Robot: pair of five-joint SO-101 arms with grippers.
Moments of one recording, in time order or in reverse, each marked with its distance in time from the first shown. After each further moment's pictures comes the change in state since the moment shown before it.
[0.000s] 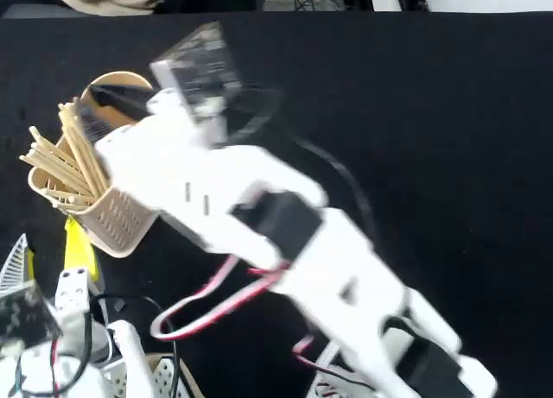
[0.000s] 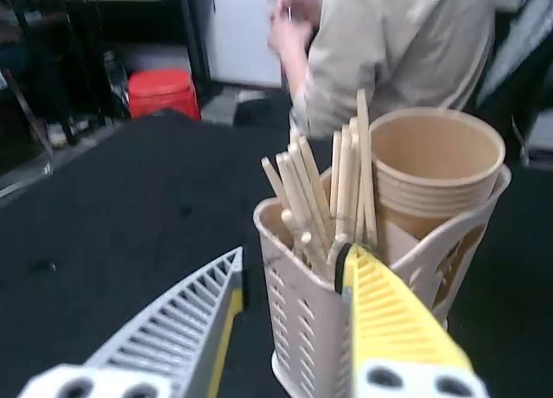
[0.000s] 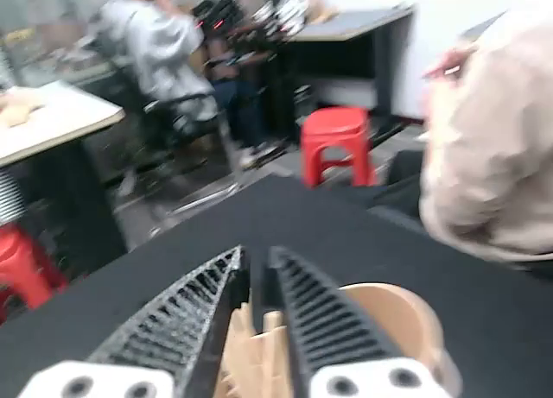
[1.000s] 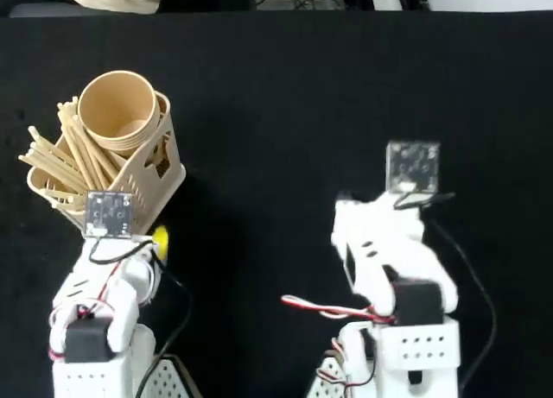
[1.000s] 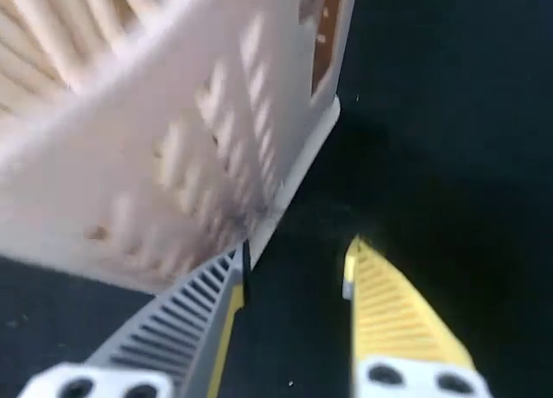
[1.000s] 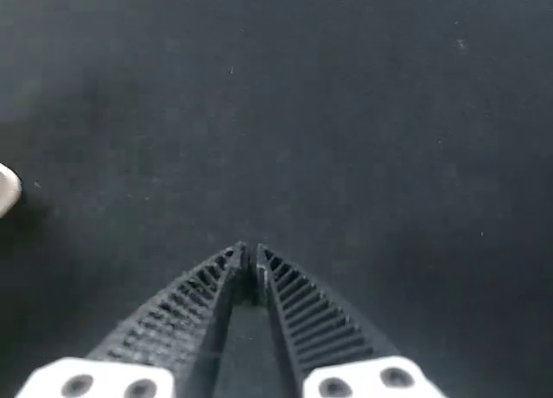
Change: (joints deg) left arm 22.5 0.4 42.6 -13.9 -0.8; right arm 48.3 -52.0 62.3 24.4 6.5
